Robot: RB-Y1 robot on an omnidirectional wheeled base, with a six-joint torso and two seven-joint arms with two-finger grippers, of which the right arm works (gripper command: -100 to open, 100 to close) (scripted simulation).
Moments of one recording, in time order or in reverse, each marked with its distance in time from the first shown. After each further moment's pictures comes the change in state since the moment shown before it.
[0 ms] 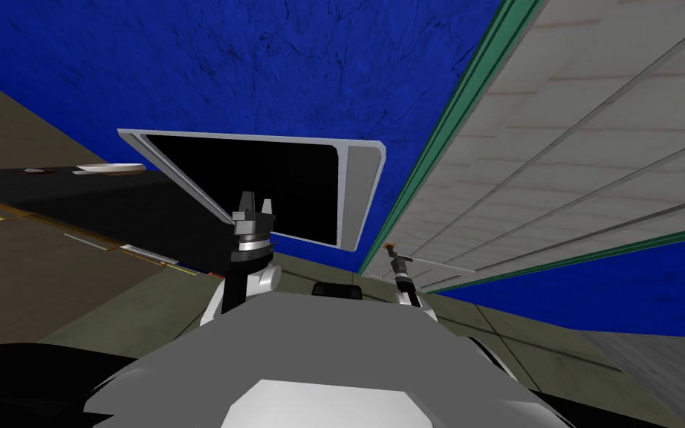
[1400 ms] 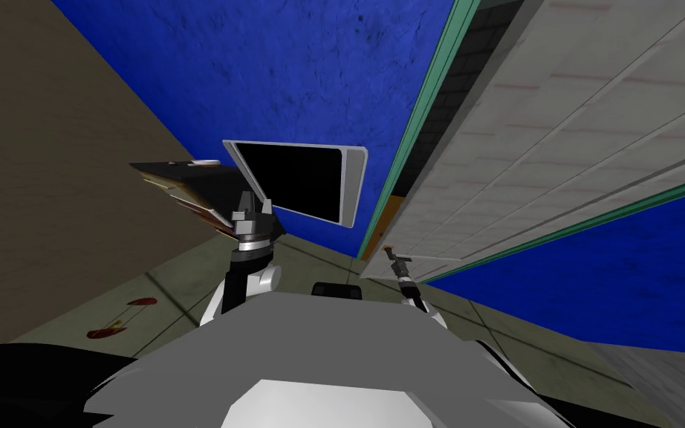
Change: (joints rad) arm 0.028 -0.067 0.099 0.017 0.051 -0.087 -0.102
